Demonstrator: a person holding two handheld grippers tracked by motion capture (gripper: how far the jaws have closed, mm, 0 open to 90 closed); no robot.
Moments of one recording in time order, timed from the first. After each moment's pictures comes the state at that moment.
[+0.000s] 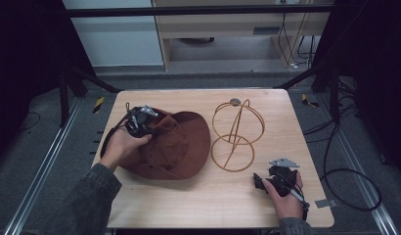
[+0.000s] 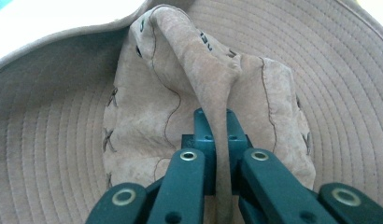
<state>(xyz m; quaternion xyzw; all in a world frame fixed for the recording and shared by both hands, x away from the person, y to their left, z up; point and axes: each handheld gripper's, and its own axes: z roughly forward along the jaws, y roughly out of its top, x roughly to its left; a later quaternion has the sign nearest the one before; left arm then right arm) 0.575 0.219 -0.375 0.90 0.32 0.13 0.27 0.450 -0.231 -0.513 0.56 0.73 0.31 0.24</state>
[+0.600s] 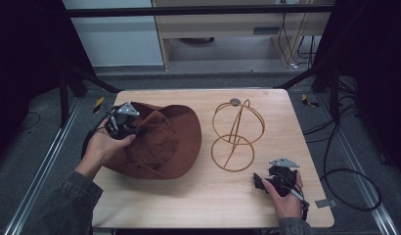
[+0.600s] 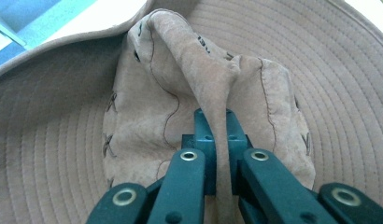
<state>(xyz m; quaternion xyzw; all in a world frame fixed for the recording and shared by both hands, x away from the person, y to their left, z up) 0.543 0.255 -0.342 0.89 0.31 0.17 0.30 0.450 -0.231 -0.513 0.56 0.73 0.31 0.24</state>
